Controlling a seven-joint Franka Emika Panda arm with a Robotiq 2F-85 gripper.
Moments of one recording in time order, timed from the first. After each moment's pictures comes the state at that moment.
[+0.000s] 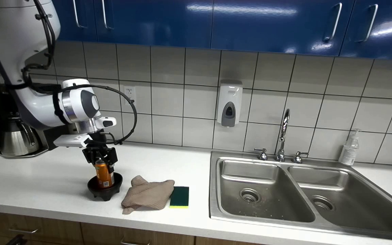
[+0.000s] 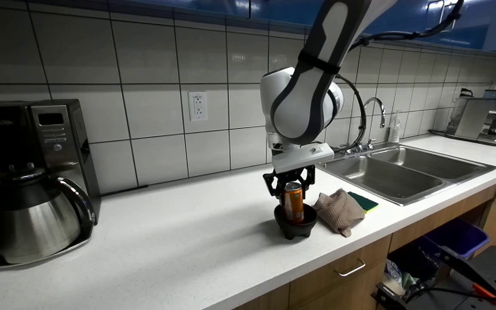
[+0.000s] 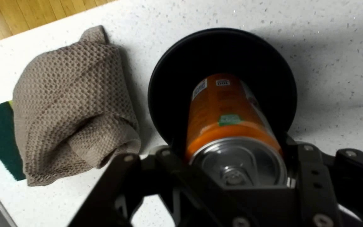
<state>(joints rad) 0.25 0.39 -0.12 -2.31 -0.36 2.67 0.64</state>
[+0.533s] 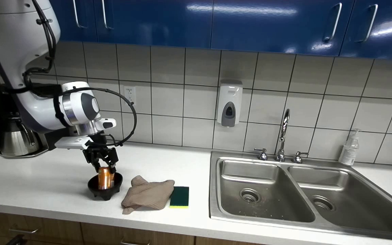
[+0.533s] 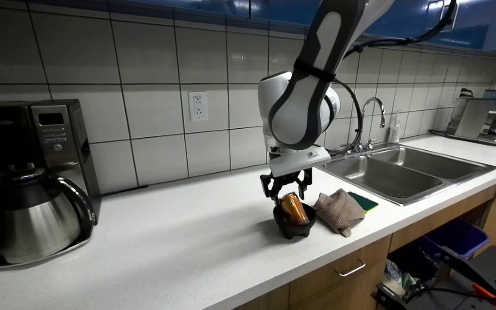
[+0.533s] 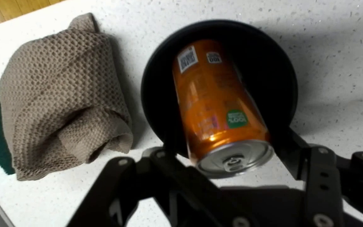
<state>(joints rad) 0.29 0.42 -0.16 -2.30 -0.36 2.70 0.64</state>
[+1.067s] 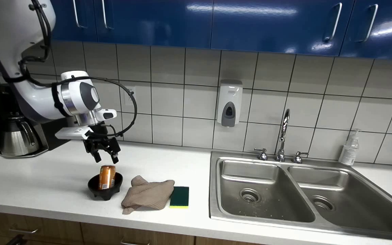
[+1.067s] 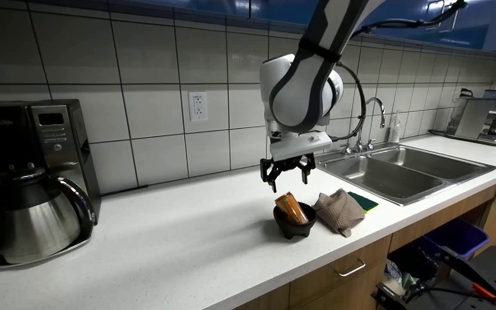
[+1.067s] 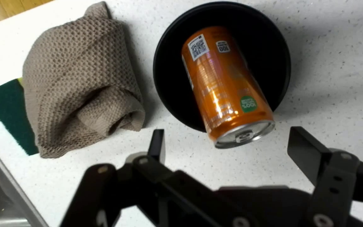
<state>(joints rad) 0.30 0.34 -0.18 -2.31 -0.36 2.66 0.64</state>
